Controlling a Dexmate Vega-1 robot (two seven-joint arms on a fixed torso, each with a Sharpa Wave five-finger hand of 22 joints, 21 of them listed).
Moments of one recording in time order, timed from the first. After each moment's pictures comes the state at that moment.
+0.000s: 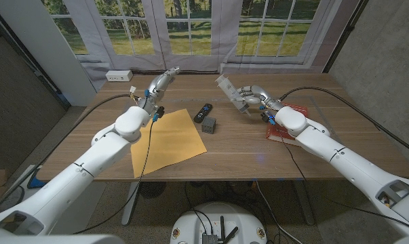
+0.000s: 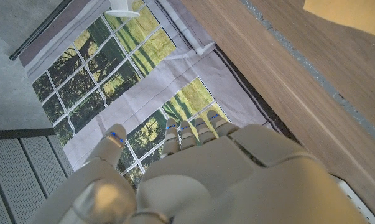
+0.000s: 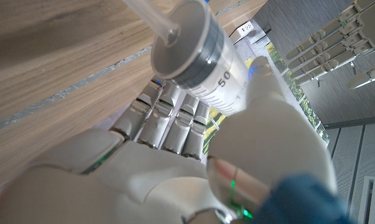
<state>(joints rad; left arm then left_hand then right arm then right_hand) 0.96 0.70 0.33 -1.84 -0.34 -0.04 0.24 0.05 0.09 0.71 -0.03 0.18 0.11 -0.04 0.18 0.17 0.00 -0.04 0.18 0.17 -0.04 -0.03 0.17 0.16 -0.03 -0.03 0.21 0.17 -0.71 -0.64 -0.58 -1.51 0.13 0.11 -0.02 0.96 -0.06 0.29 -0.16 0.22 0.79 -0.08 0.42 0.21 1.00 -0.17 0.20 0.30 0.96 -0.14 0.36 0.46 0.64 -0.06 0.19 0.17</state>
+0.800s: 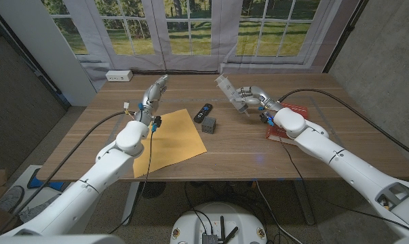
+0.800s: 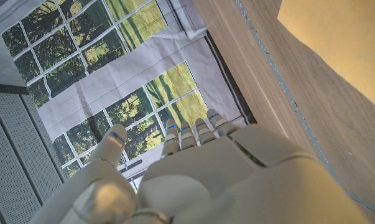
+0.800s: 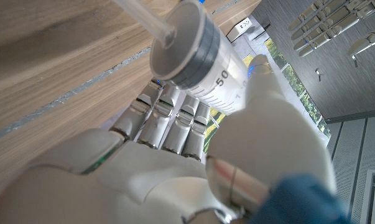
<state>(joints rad) 1.04 0.63 0.30 -1.77 -0.40 -0.16 0.31 0.05 0.09 0.70 -0.04 0.18 0.10 -0.04 0.18 0.17 0.00 -0.04 0.18 0.17 -0.04 -0.04 0.17 0.16 -0.01 -0.03 0.21 0.17 -0.72 -0.63 -0.58 -1.52 0.15 0.10 -0.03 0.97 -0.07 0.29 -0.17 0.22 0.79 -0.09 0.41 0.21 0.99 -0.18 0.20 0.30 0.95 -0.14 0.36 0.46 0.63 -0.06 0.19 0.17</state>
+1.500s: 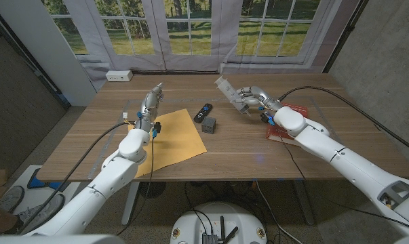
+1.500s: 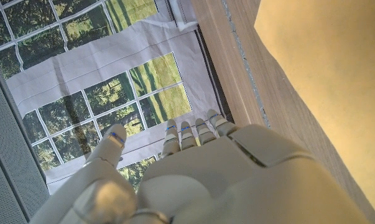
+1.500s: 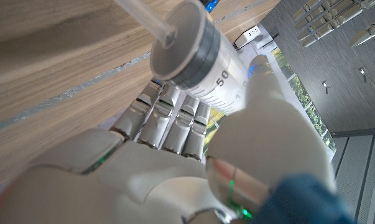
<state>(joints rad) 1.05 0.56 0.30 -1.66 -0.47 -0.23 0.31 0.05 0.09 0.69 -0.05 0.18 0.10 -0.04 0.18 0.17 0.00 -0.04 0.18 0.17 -0.04 -0.04 0.17 0.16 0.00 -0.04 0.21 0.17 -0.71 -0.66 -0.59 -1.56 0.10 0.04 -0.04 0.97 -0.07 0.28 -0.16 0.22 0.79 -0.09 0.40 0.21 0.99 -0.18 0.20 0.30 0.95 -0.14 0.35 0.46 0.63 -0.06 0.19 0.17</state>
